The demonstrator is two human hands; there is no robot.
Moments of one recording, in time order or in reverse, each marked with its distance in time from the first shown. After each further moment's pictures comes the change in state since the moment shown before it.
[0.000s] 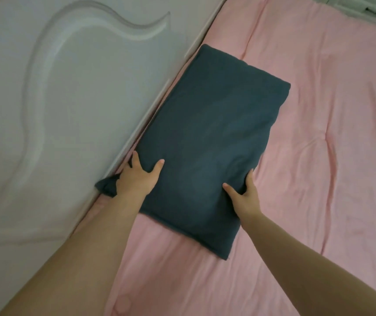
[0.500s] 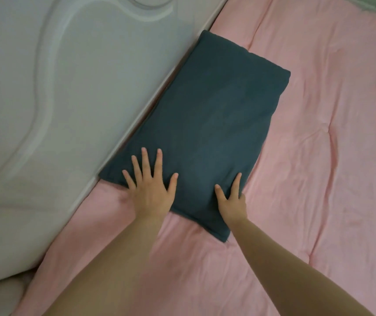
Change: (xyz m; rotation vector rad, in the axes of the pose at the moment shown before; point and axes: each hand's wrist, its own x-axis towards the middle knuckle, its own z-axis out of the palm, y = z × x) left_hand -0.076 -0.023 0.062 0.298 0.411 0.318; right_hand -0.042 0.030 0.018 -0.407 -0.065 0.144
